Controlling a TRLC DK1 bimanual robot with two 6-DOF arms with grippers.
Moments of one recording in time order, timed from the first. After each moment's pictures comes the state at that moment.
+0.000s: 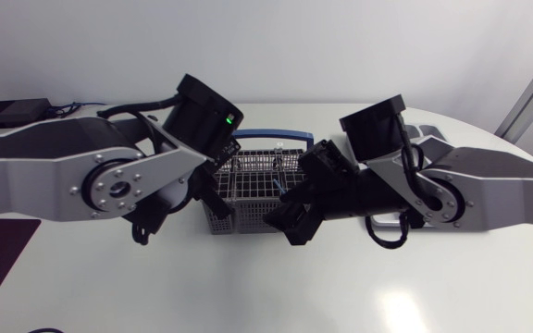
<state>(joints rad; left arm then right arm) -0.79 1.50 1.02 -0.38 -0.70 0.35 0.59 1.45 0.81 -0.11 -0.40 -0.14</state>
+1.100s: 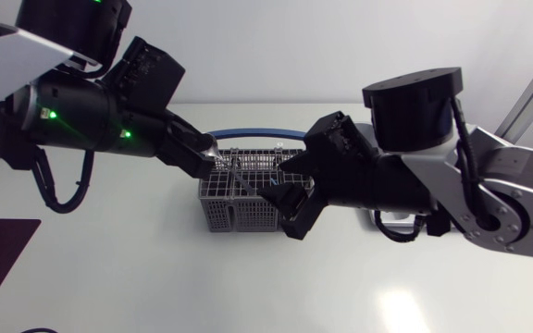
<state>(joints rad) -0.59 1.28 1.16 -0.59 0.05 0.13 0.69 1.27 0.79 -0.03 -0.20 -0.19</state>
